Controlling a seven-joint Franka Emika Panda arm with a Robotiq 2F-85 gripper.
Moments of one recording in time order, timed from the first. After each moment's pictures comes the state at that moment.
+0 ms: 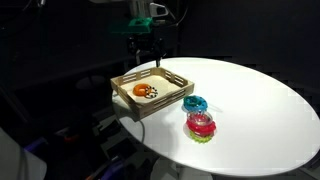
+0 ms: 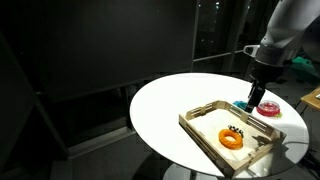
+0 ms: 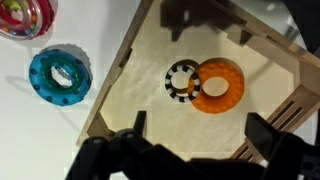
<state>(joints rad) 0.10 -0.05 0.08 -2.55 -0.07 2.57 -0.18</state>
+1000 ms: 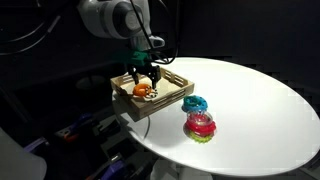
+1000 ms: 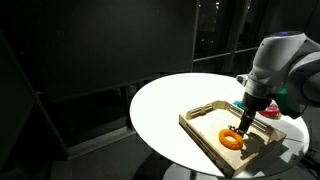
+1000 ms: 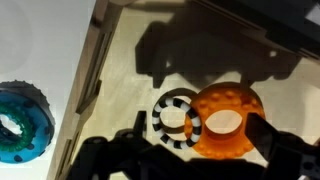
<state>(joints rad) 0.11 0.20 0.08 -2.55 -0.17 2.76 0.02</state>
